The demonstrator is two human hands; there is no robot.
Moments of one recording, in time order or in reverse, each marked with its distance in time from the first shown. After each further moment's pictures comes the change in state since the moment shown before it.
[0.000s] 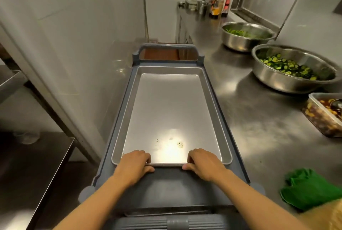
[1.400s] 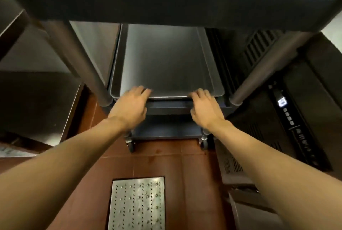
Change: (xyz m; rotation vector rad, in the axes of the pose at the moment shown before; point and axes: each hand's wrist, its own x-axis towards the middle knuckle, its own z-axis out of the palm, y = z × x) left_hand -0.090 -0.019 0.337 0.003 0.171 0.148; right_hand -0.045 0.041 0.374 -0.219 0.222 0.066
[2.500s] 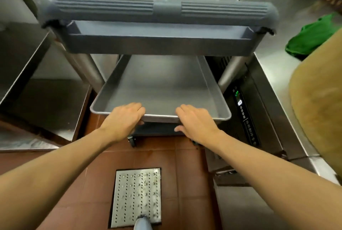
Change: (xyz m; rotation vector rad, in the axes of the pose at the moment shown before) left_hand -0.081 0.069 -0.106 0.157 -0.049 0.180; right_hand -0.107 -0.011 -0.111 -0.041 0.026 -0.290
